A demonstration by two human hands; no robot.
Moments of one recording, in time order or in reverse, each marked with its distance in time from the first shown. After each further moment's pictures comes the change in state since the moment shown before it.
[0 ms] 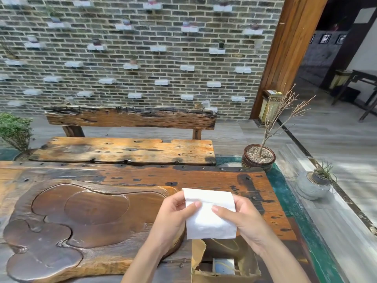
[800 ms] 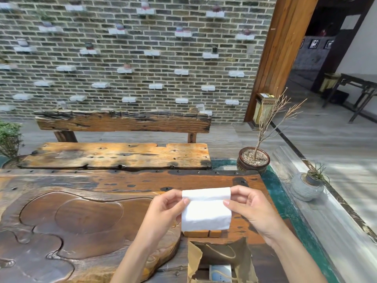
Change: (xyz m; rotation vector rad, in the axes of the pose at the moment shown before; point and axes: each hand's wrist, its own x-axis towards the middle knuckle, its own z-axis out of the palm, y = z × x) left_hand 0.016 0.013 -0.012 0.226 0.017 0.043; right_hand 0.010 -0.021 -0.035 -0.187 0.074 -0.131
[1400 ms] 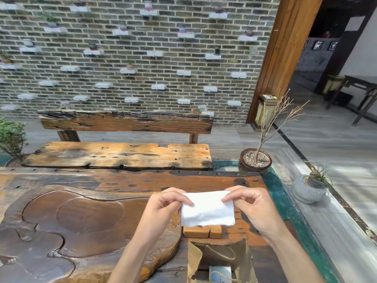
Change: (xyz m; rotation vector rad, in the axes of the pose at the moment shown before) left_hand 0.003 0.003 -0.004 0.052 0.026 0.102; right_hand -0.001 -0.011 0.003 -0.083 0.101 -0.170
